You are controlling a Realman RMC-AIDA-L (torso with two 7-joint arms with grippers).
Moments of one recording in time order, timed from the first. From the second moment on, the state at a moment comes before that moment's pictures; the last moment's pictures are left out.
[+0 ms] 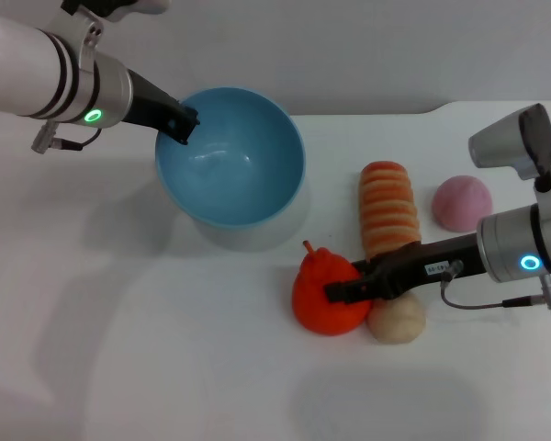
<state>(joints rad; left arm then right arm) -0.65 -2.06 1.44 1.21 2.62 1.01 -2.55 0.69 2.08 -1.06 -0.55 -2.09 -1.26 1.94</state>
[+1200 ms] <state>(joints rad) -0.68 -2.06 1.44 1.21 2.62 1.09 -2.57 0.56 2.07 -1.03 -0.98 -1.95 -1.54 1.92</state>
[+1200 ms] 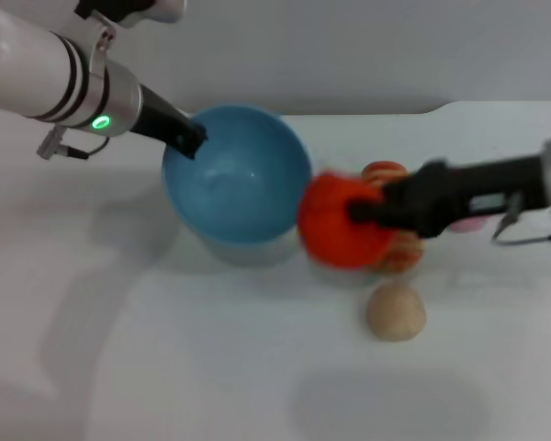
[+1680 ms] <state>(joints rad) -0.73 -2.07 1.51 1.21 2.52 1.24 -2.59 0.58 2.07 -0.97 -1.18 -1.93 -1.68 1.99</state>
